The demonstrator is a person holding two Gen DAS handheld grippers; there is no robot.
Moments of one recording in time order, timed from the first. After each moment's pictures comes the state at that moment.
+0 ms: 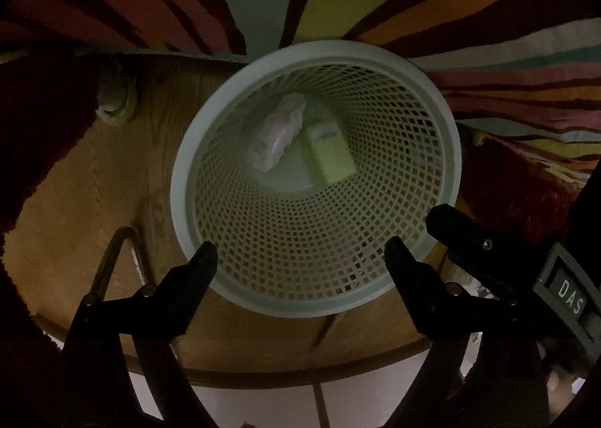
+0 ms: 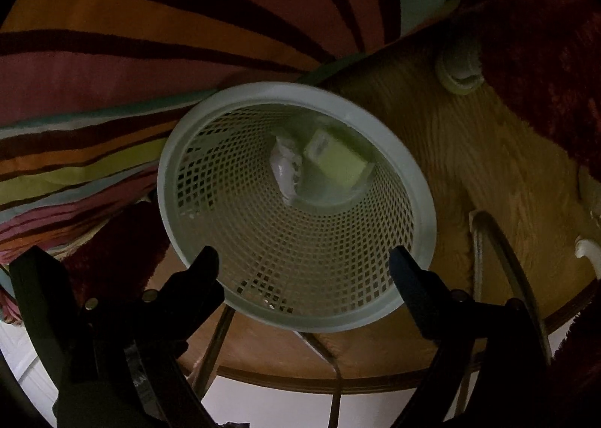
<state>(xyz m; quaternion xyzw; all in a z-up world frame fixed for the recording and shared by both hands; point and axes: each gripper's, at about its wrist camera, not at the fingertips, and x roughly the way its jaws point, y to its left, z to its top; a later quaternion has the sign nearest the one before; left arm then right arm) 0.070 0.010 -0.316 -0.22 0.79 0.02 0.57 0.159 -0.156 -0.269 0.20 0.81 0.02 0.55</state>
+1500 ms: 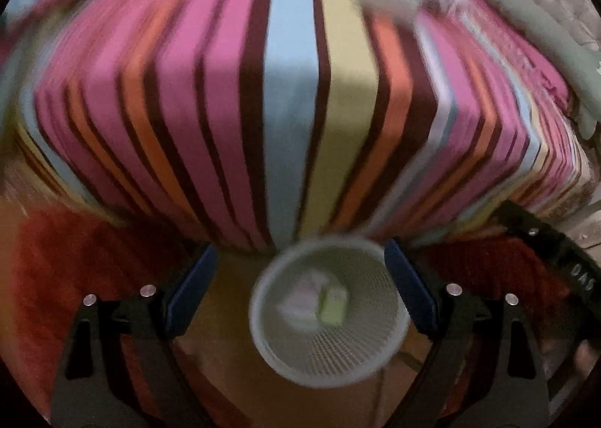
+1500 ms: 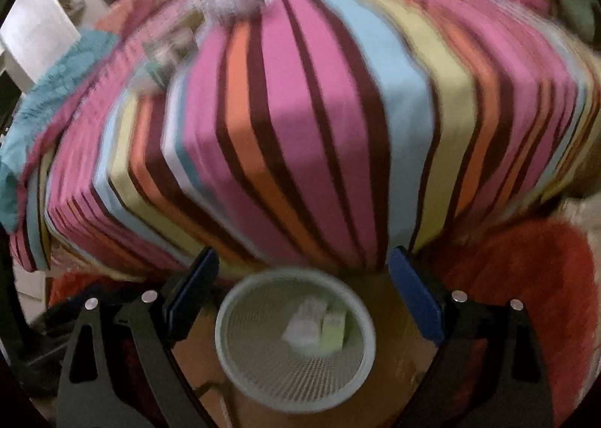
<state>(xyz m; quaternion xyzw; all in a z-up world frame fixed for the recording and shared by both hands) 0.059 0.034 -0.115 -0.11 0.53 0.05 0.84 0.134 -0.183 -0.068 0.08 0.51 0.09 0.85</state>
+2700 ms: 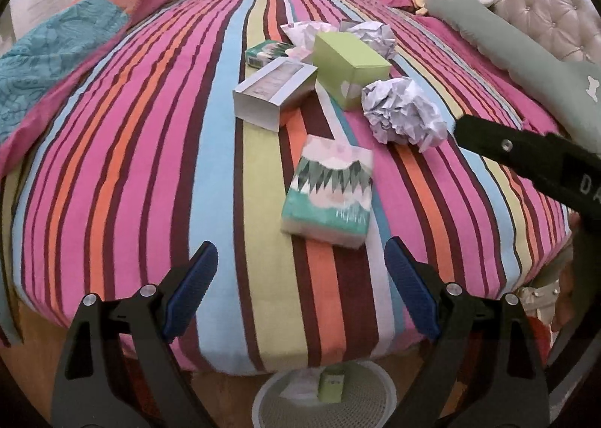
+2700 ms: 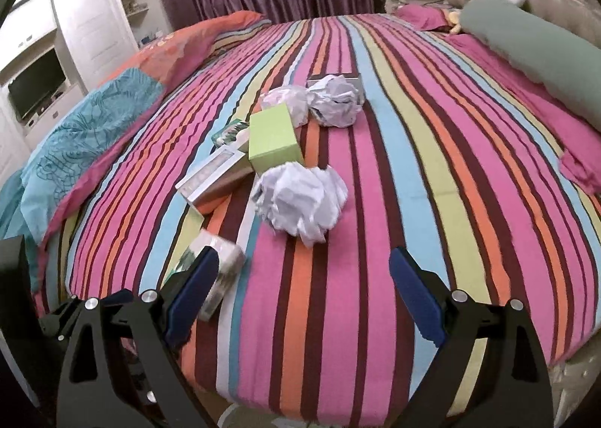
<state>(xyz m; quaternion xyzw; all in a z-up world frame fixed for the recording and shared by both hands) 0.199 0.013 -0.052 -0.07 0.47 0.02 0.88 0.276 -0.141 0.006 0.02 0.42 0.19 0.89</state>
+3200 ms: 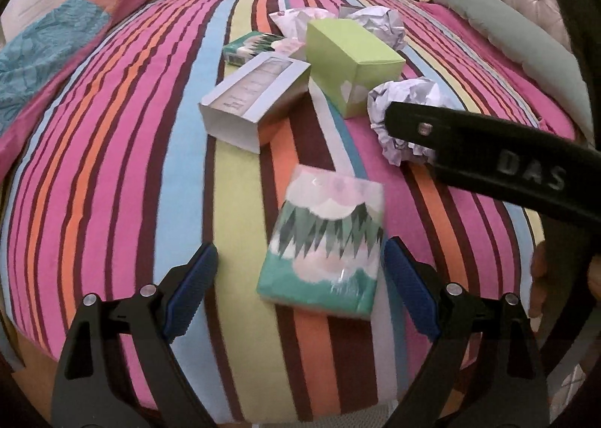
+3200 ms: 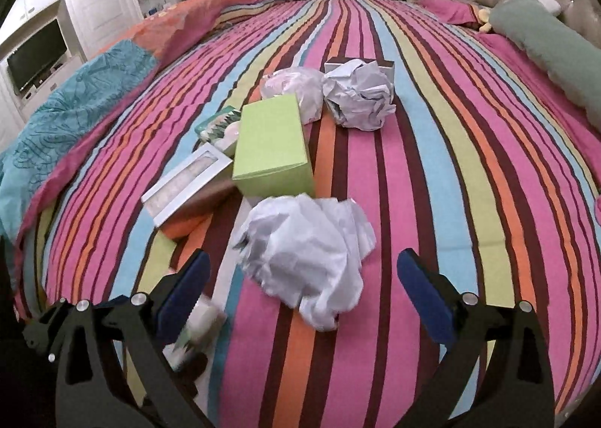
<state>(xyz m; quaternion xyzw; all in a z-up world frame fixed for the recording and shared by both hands) 0.247 0.004 -0.068 -0.05 0.48 0.02 0.87 0.330 -0.109 -0.022 -0.02 0.45 0.20 0.87</state>
